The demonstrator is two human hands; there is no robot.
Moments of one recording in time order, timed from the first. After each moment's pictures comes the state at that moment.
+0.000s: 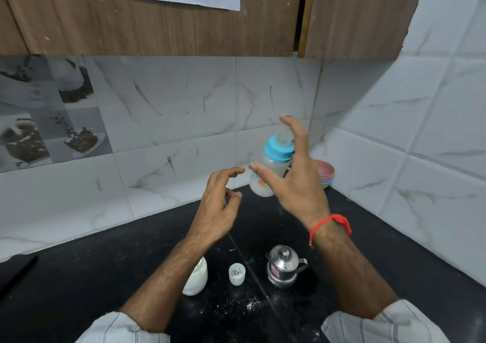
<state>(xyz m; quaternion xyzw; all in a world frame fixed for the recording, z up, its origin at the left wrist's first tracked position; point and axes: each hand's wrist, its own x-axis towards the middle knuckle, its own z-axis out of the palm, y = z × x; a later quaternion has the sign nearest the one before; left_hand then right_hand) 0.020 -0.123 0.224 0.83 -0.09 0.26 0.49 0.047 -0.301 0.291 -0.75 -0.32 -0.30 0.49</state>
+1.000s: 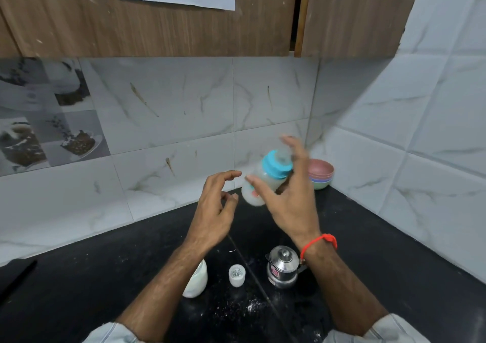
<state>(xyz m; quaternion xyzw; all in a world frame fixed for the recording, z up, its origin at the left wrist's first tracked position) 0.019 -0.120 0.217 0.82 -0.09 0.27 0.51 0.039 -0.291 0.262 -0.69 -0.31 -0.32 0.57</state>
